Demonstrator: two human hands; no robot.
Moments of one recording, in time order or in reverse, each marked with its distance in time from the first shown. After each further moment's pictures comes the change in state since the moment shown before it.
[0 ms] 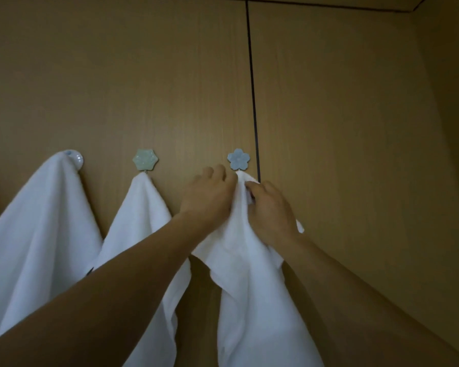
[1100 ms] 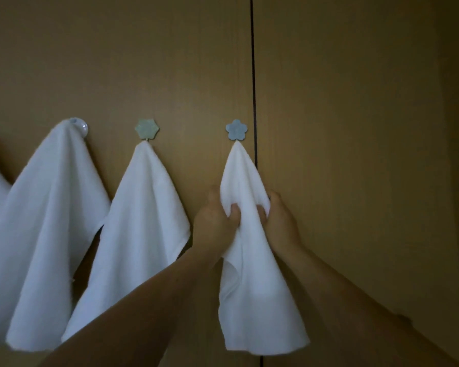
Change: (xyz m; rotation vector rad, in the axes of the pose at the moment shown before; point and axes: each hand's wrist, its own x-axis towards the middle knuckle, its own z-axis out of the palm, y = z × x) left_hand -0.091 0.061 0.021 -0.962 0.064 -0.536; right_hand -0.081 0.018 0.006 0.425 -0.110 0.401
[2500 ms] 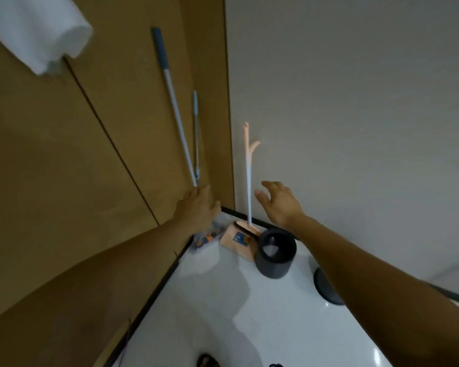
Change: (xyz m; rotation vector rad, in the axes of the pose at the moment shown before) left_hand -0.509 0.057 -0.157 -0.121 -1.508 0.138; right_hand -0.651 -0.143 -0.110 -0.824 -0.016 1.170
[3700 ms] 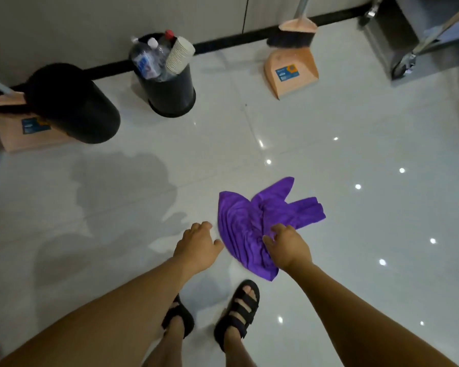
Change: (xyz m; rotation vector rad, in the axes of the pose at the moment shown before) left_hand -0.394 0.101 0.554 0.240 -1.024 0.355; right_hand -0.597 0.403 0.289 0.212 -0.116 1.251
